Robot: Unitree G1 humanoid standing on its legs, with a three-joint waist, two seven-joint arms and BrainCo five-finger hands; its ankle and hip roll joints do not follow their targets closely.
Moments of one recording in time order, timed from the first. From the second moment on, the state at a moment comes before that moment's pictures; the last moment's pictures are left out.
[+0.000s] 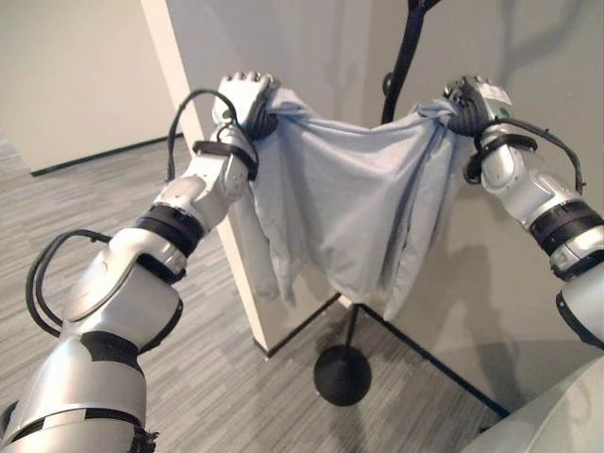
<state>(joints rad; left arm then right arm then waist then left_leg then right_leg) -1.24 0.67 -0.86 0.88 0.32 -0.08 0.49 -1.26 -0.67 0.84 0.93 -0.11 -0.07 -0.34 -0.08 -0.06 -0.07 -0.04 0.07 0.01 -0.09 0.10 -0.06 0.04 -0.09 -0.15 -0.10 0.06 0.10</state>
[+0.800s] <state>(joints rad) -1.24 0.65 -0.85 0.81 0.33 -0.09 0.47 -1.02 -0.65 0.78 0.92 -0.32 -0.07 -0.32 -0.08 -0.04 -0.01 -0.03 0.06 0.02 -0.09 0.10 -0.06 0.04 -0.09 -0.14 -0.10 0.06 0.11</state>
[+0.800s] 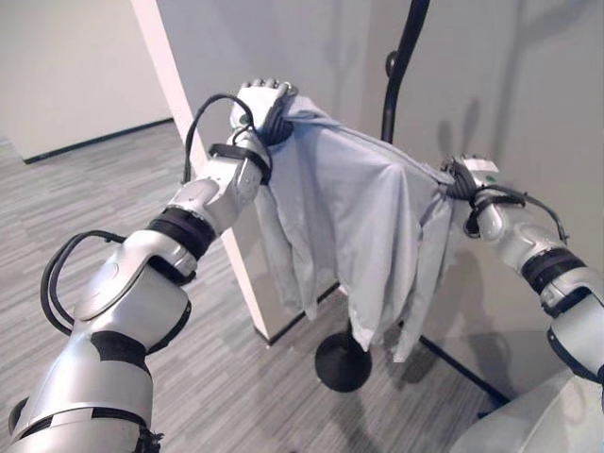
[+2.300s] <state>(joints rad) -0.94 0.64 -0.64 0.74 0.28 -0.08 0.43 -0.90 -0.65 0.60 0.76 -0.29 -0.03 -0.36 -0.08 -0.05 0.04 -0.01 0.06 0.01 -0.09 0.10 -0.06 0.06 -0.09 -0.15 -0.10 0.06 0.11</state>
